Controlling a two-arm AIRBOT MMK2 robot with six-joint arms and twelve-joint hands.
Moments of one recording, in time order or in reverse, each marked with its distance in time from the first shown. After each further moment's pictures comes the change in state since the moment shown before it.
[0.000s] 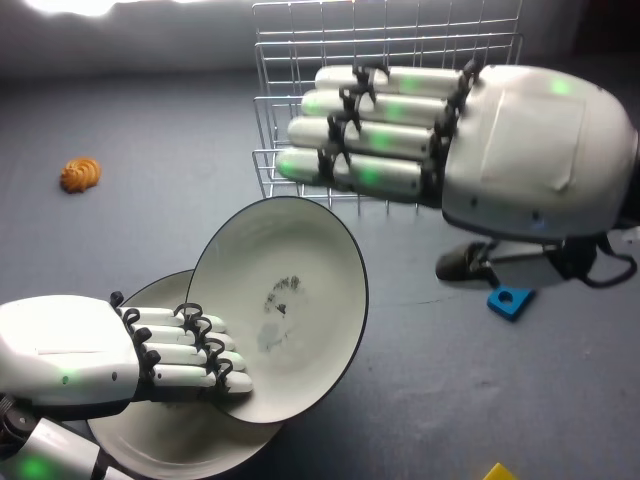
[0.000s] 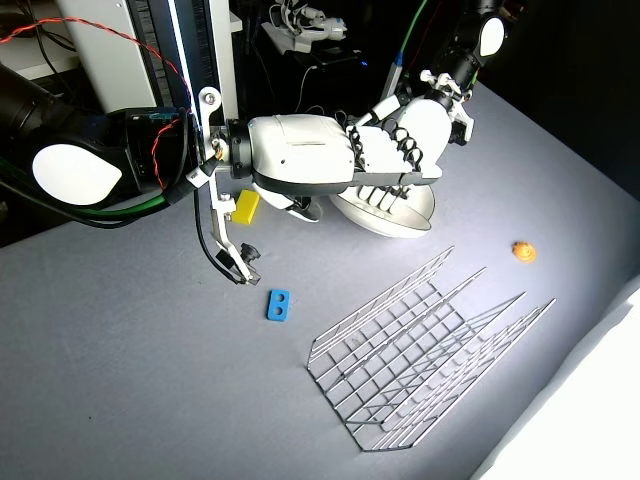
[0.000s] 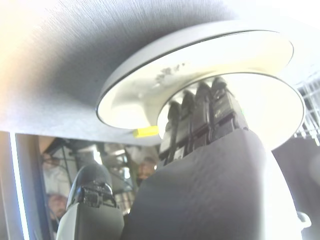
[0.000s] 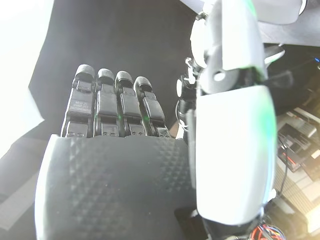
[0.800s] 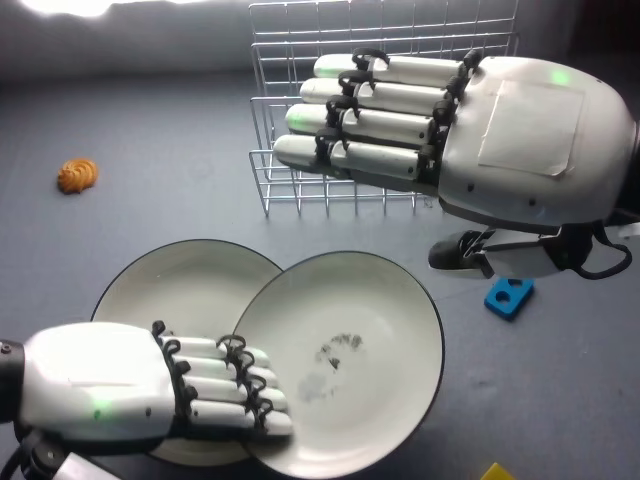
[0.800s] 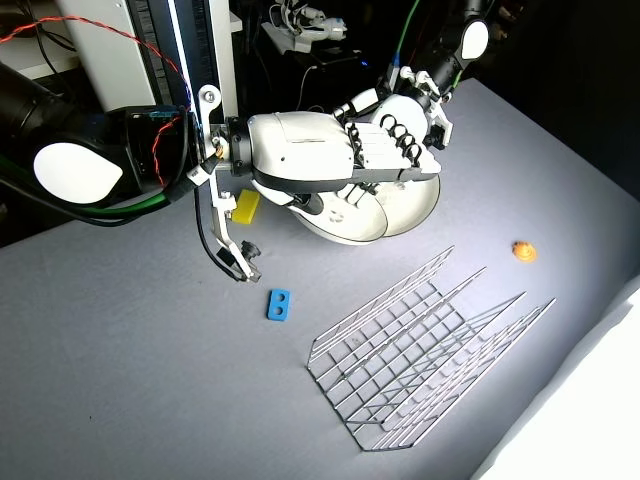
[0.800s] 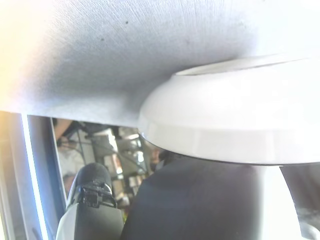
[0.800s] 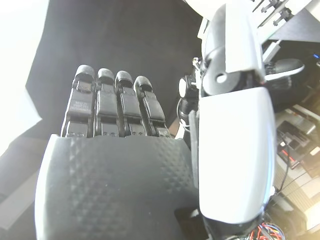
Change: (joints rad) left arm -0.014 -0.012 -0.051 0.027 -0.004 -0.003; right arm 0.024 0.012 -0.015 0.035 0.009 0.017
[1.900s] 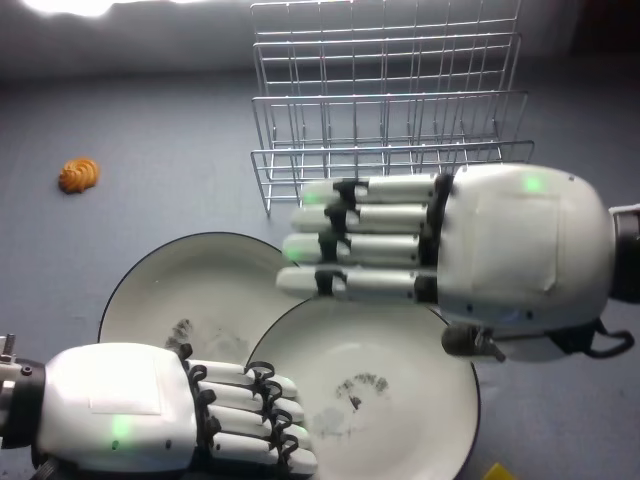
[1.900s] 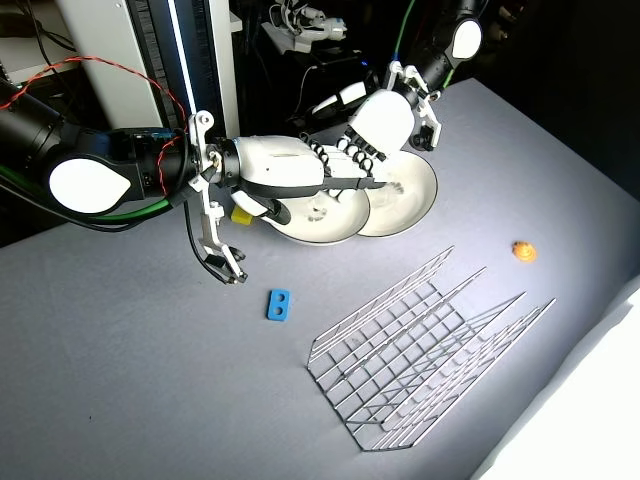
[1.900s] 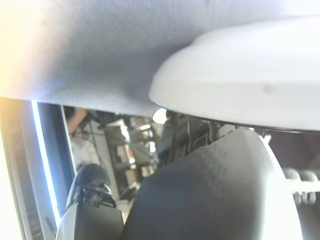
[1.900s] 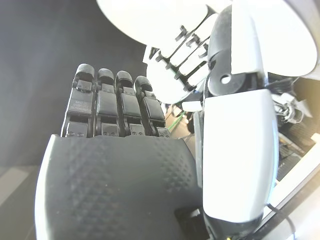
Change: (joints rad) left arm -0.034 -0.007 -0.054 0.062 -0.035 -0.001; right arm -0.109 -0.030 -0.006 -0.140 0.006 -0.052
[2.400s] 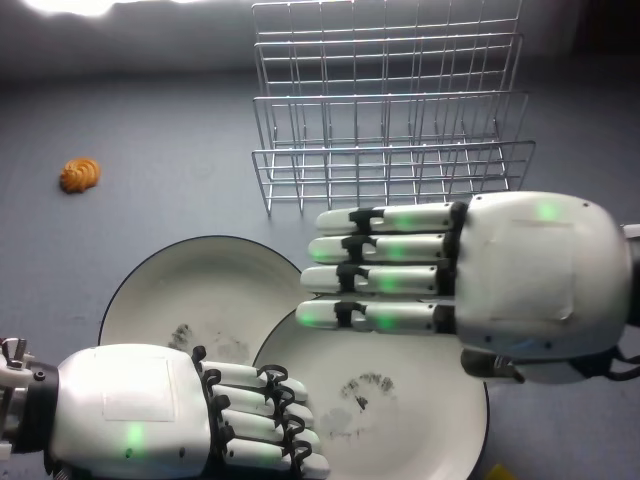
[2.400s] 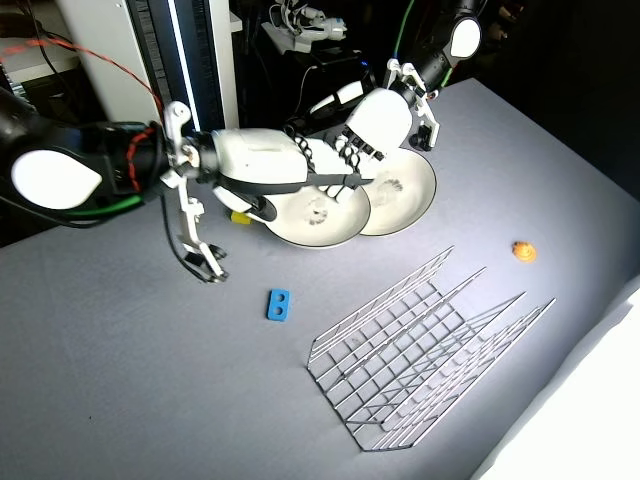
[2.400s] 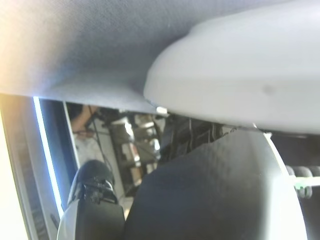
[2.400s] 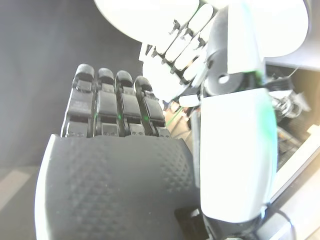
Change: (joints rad) left arm -0.020 0.002 -0.015 0.031 -0.023 -0.001; right arm -0.044 0.045 -0.029 -0.042 0.039 0.019
